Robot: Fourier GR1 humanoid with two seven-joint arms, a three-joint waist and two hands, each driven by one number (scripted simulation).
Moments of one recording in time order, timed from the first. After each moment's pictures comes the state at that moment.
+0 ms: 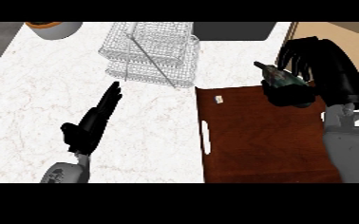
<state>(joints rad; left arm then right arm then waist) -0.10 0.18 -0.14 -1.36 0.08 -0.04 -0.11 -0.48 -0.37 0.11 -1.77 0.56 0.15 0.66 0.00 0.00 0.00</state>
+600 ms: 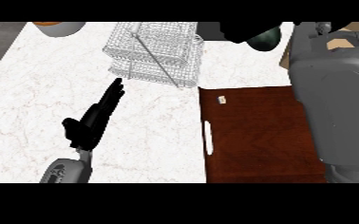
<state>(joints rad) -0.12 0.16 -0.13 -1.36 0.08 -0.06 -0.09 -1.02 -0.22 0.06 -1.52 0.56 0.19 0.89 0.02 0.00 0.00</state>
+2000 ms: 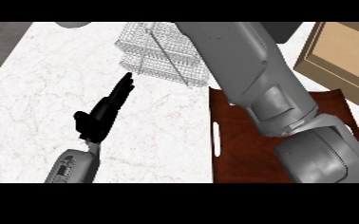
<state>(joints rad) -0.19 0.13 -0.13 -1.32 0.05 -0.09 -0.09 -1.61 0.00 -0.09 -0.40 0.53 -0.18 0.55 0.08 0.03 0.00</state>
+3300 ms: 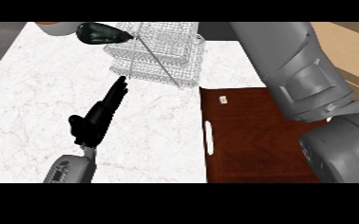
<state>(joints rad) -0.15 0.13 -0.11 -1.33 0.04 -0.08 -0.09 -1.65 -0.10 -0.20 -0.27 0.36 -0.69 0.55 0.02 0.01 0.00</state>
